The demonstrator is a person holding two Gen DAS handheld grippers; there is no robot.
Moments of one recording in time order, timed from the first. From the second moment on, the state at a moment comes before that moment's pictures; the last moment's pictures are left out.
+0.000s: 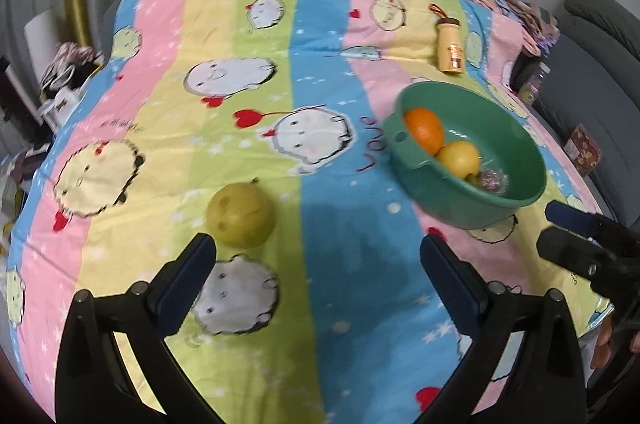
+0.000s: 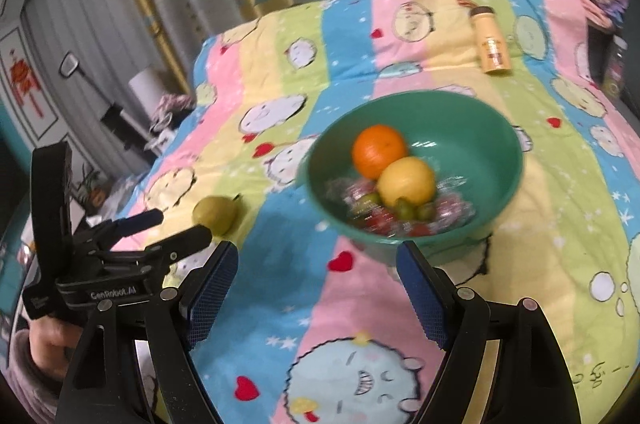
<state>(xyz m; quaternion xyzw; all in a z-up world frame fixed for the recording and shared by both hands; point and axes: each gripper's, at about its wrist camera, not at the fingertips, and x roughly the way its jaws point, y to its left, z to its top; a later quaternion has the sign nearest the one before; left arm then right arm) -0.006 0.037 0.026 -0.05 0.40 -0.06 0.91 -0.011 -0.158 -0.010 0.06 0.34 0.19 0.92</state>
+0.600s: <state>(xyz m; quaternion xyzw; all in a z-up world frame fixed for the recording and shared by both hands) -0.021 0.111 -0.006 -0.17 0.40 -0.05 0.90 0.007 -0.076 -0.044 -0.02 0.38 0.27 0.88</state>
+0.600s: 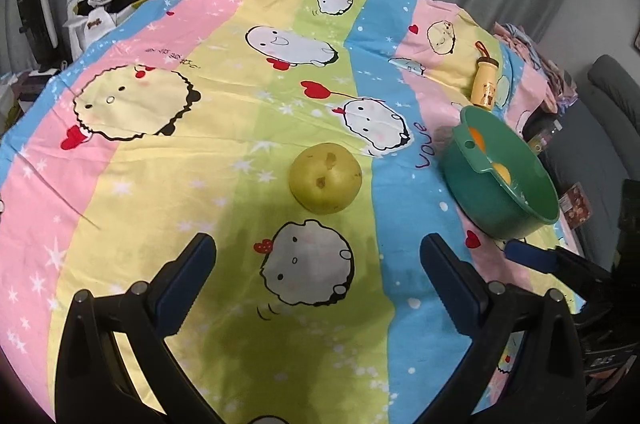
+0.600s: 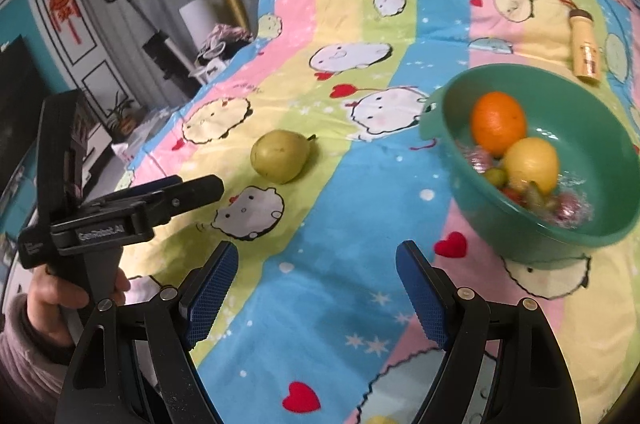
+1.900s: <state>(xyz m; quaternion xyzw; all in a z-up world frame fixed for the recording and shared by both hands) 0.065 0.122 -0.041 -0.20 0.44 -0.15 0.86 0.114 0.019 -0.091 -0.05 0.41 0.37 0.83</state>
